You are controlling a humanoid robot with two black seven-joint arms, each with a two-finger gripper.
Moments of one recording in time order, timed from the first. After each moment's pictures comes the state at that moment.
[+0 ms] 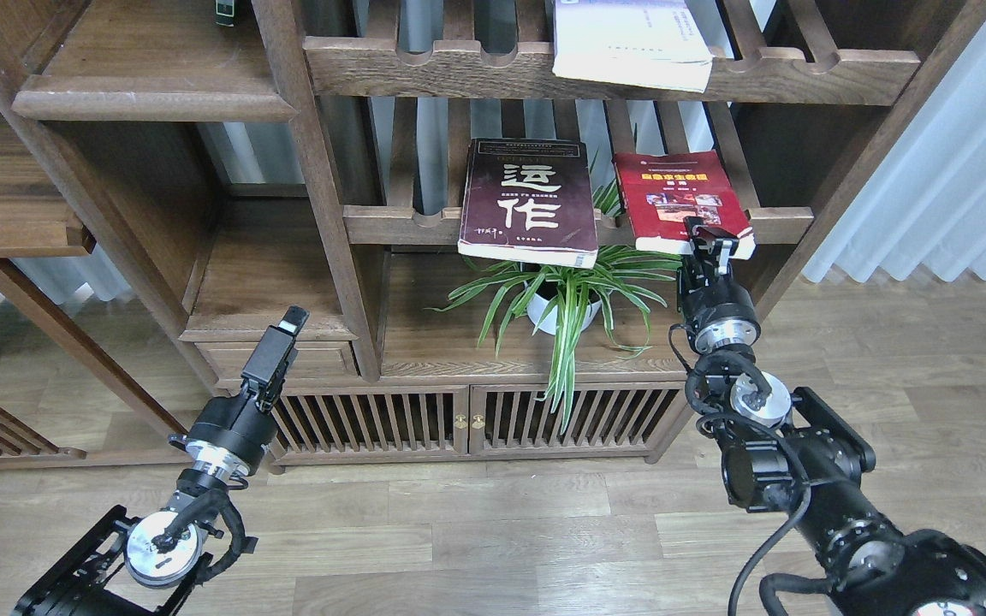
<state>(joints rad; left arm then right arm) -0.15 0.01 -1.18 -0.93 0.04 -0.49 -0.05 0.39 0.01 1.26 0.79 0.56 0.51 0.08</state>
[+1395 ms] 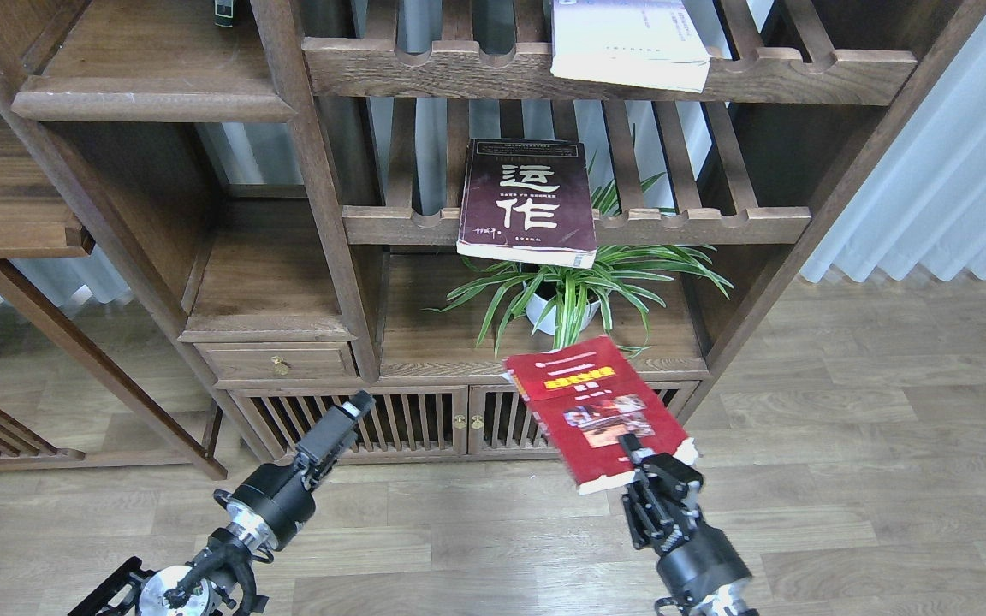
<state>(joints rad) -0.05 0.00 -1.15 -0.97 0.04 -0.49 0.30 -0.16 -0.22 0.78 1.26 0.53 0.58 0.08</state>
